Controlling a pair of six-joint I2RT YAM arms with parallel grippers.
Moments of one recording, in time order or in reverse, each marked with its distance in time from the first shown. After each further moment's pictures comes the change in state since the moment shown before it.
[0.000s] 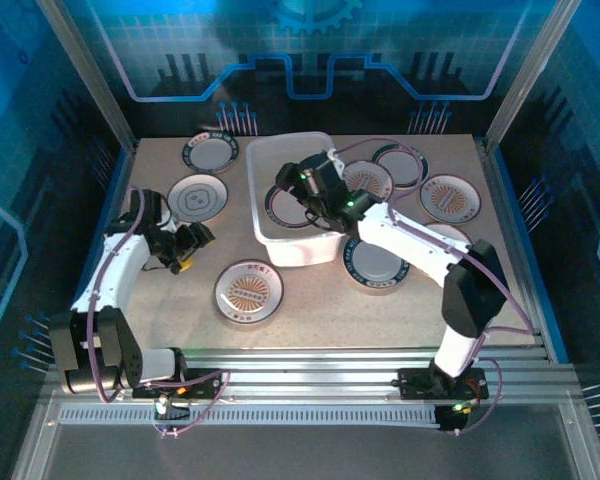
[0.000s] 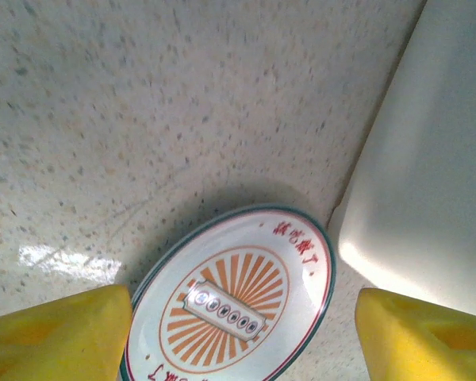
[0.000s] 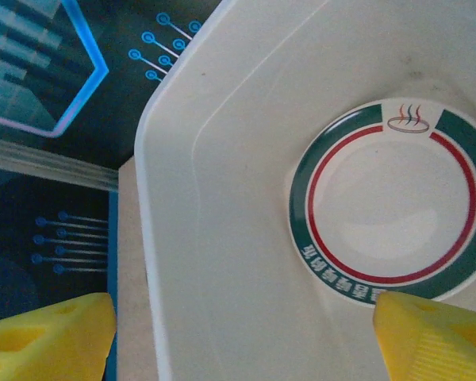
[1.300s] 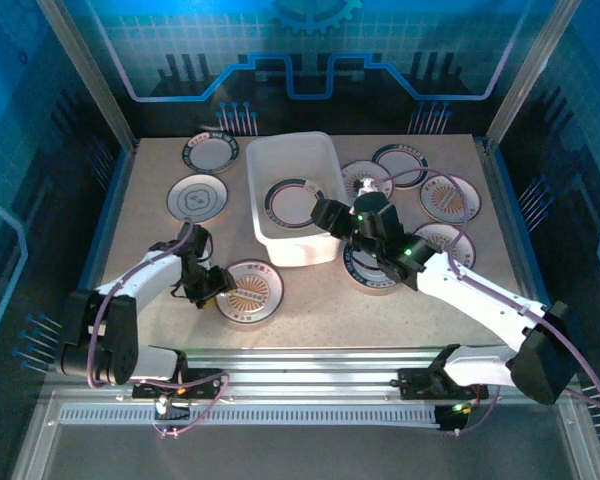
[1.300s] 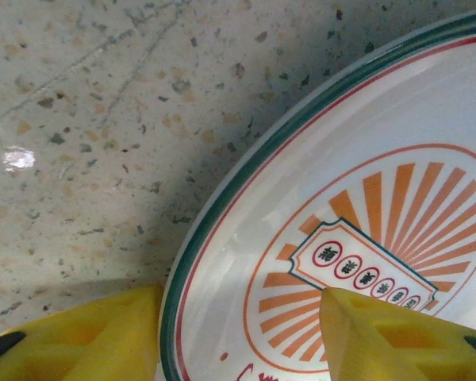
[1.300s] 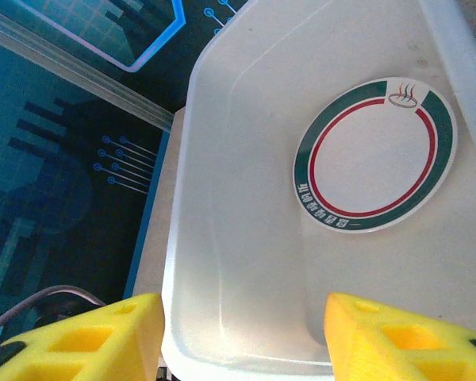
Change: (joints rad) left arm -0.253 0.066 -0.264 0.121 -0.130 -0.038; right arm -0.011 -0.473 -0.491 0.175 -0.150 -0.133
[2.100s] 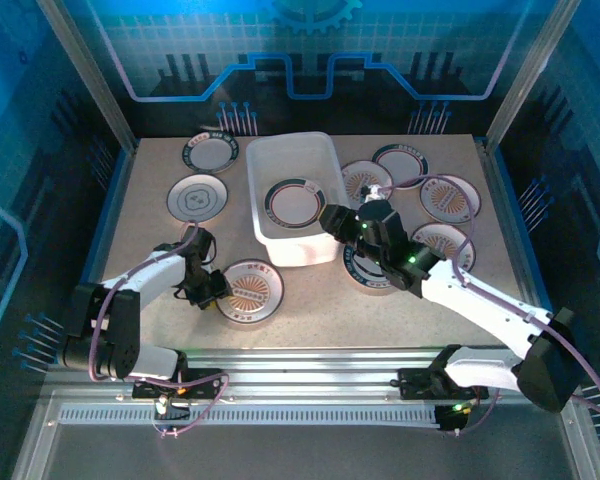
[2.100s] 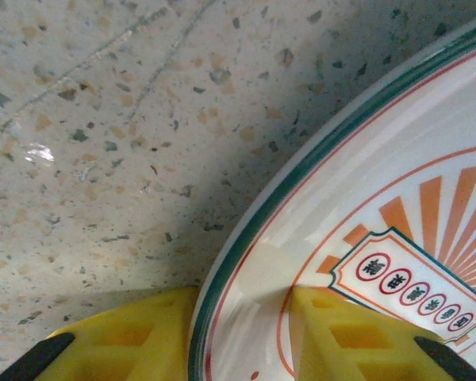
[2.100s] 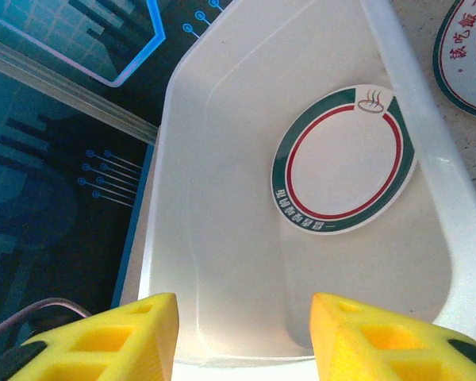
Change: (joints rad) left arm -0.019 0.030 -0.014 0.005 -0.045 0.000; right arm 0.002 -0.040 -0.058 0.008 0.053 0.019
